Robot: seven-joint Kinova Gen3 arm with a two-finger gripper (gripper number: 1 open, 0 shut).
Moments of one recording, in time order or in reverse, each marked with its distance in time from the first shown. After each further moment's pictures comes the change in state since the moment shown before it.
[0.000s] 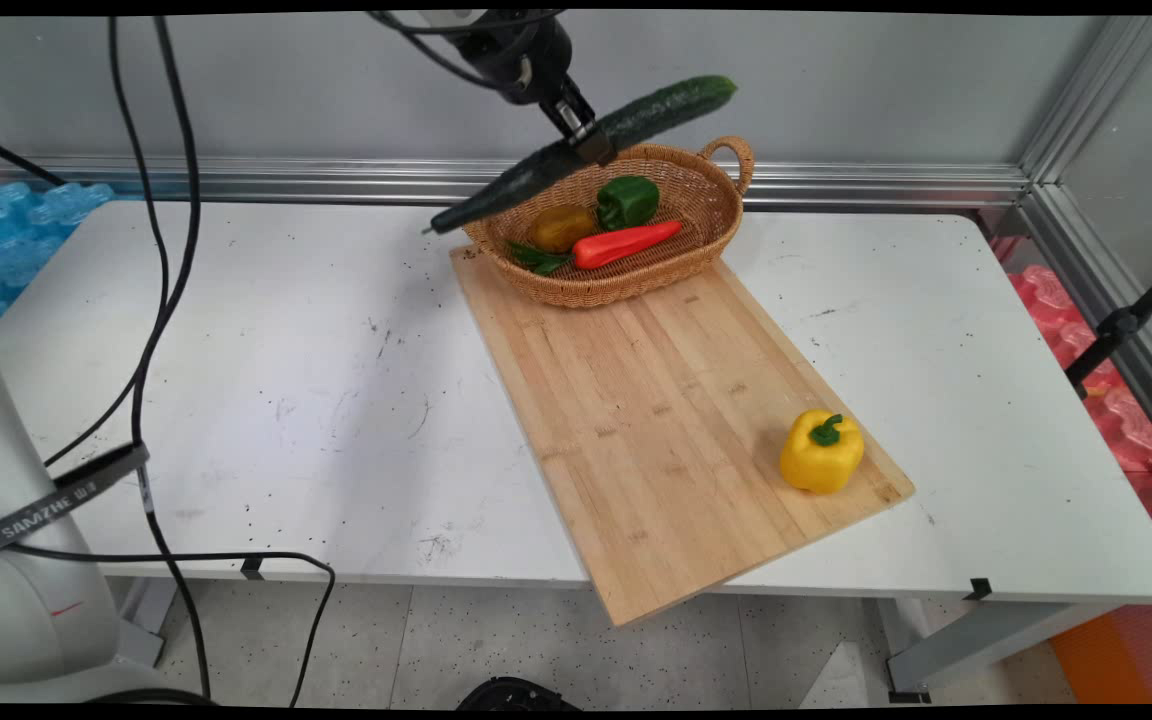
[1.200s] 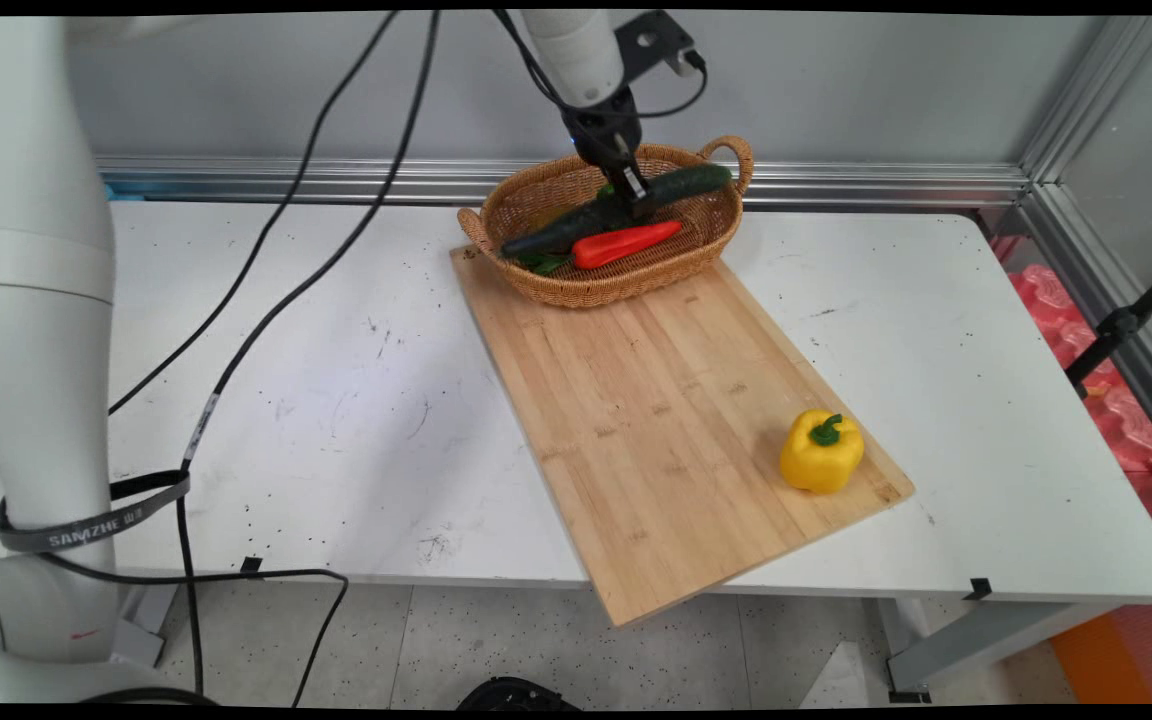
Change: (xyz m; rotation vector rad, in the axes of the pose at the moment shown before) arm 0.047 -0.036 0.168 0.010 -0.228 -0.033
